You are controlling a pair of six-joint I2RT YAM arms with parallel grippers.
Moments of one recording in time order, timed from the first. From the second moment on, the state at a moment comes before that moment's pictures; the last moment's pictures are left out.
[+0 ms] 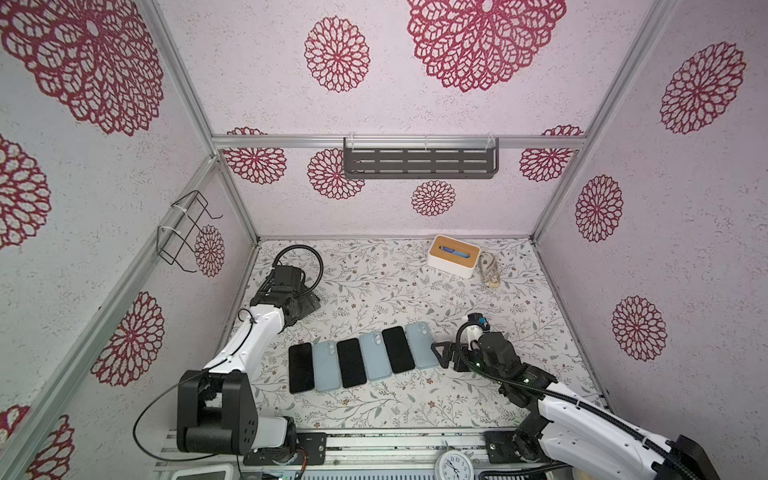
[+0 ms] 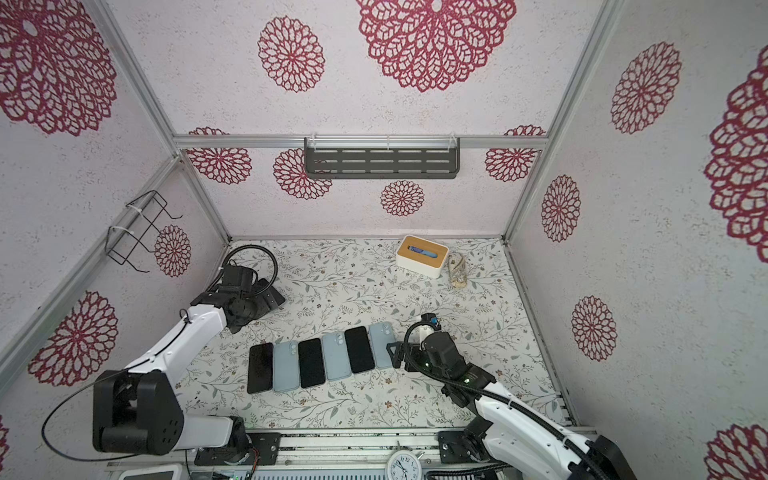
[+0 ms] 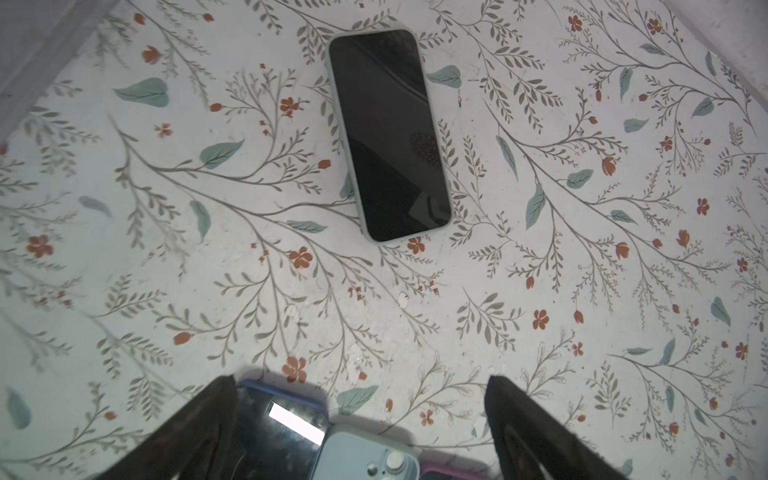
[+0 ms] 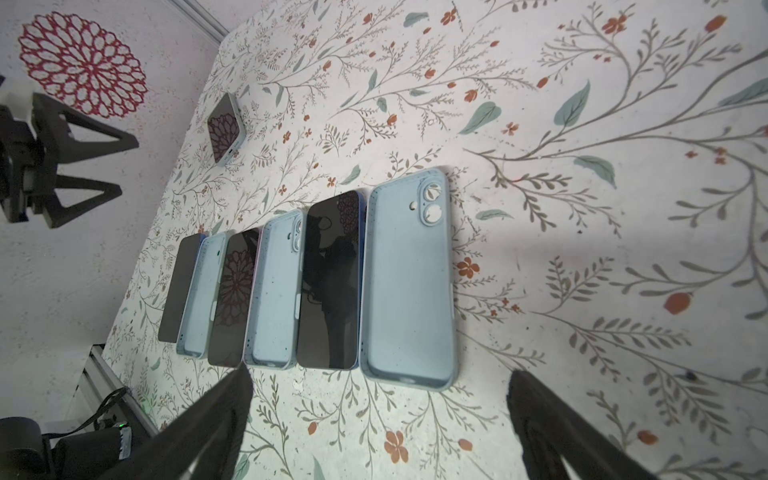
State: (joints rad) left arm -0.04 1.45 1.03 -0.64 -0.14 -0.63; right arm 0.72 0.85 0.37 -0.11 -0.05 0.69
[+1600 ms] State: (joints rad) left arm 0.08 2.20 1.70 -0.88 -0.09 -0.57; right arm 0.74 1.68 1.02 0.08 -0.40 0.48
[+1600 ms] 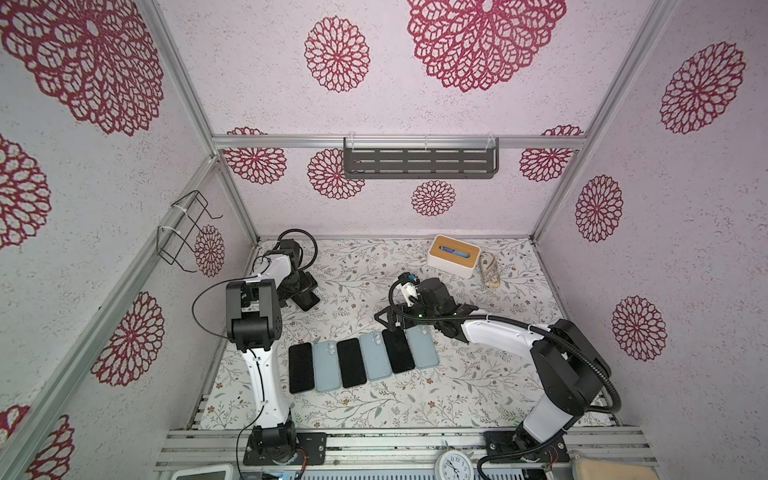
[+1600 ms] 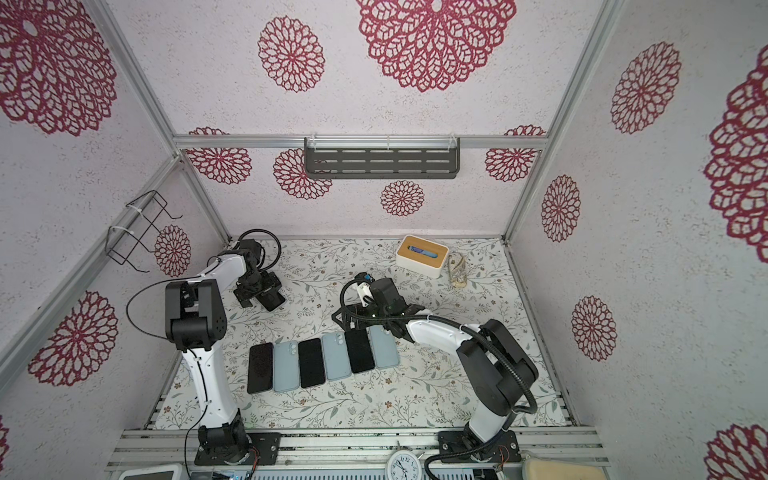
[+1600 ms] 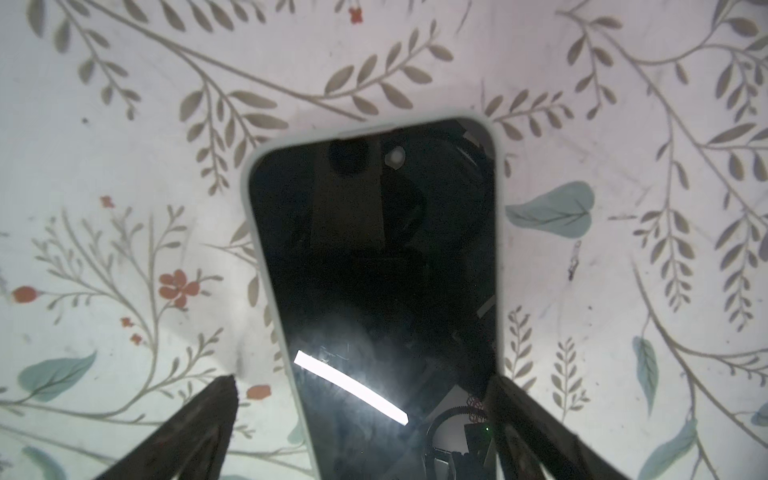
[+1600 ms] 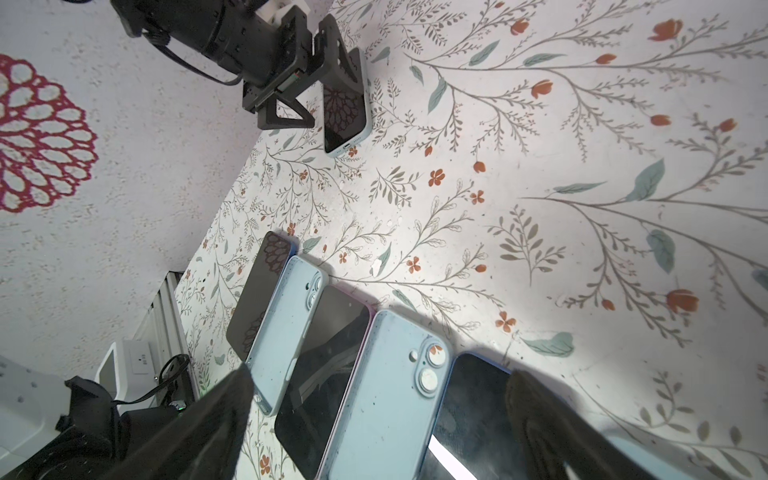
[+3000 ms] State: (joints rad) left arm 0.09 2.24 1.74 -0.90 -0.04 -0.57; right arm 0.72 1.95 1.21 0.23 -0.54 0.60
